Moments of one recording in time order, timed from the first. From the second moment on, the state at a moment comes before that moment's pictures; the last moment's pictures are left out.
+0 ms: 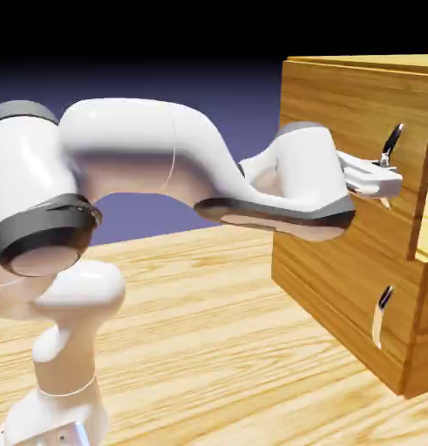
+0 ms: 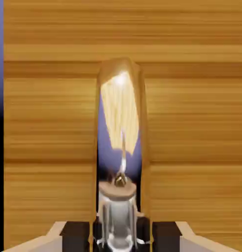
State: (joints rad) arm 1.04 -0.68 -1.14 -2.16 -2.90 2.81 -0.05
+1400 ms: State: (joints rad) arm 0.29 -1.24 0.22 -2.95 -1.45 2.11 -0.62
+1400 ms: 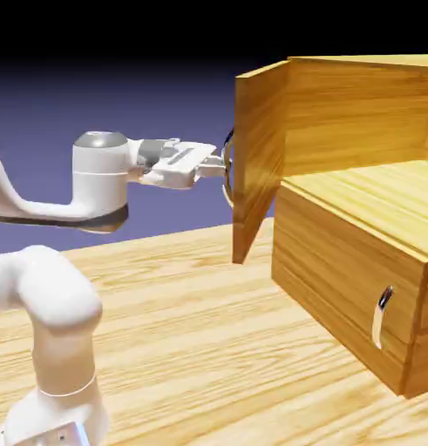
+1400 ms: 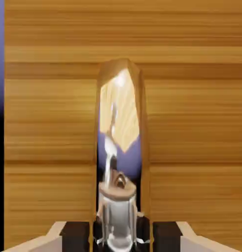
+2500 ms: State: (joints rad) arm -0.28 -0.91 1.35 -2.07 -0.60 1.10 -0.63
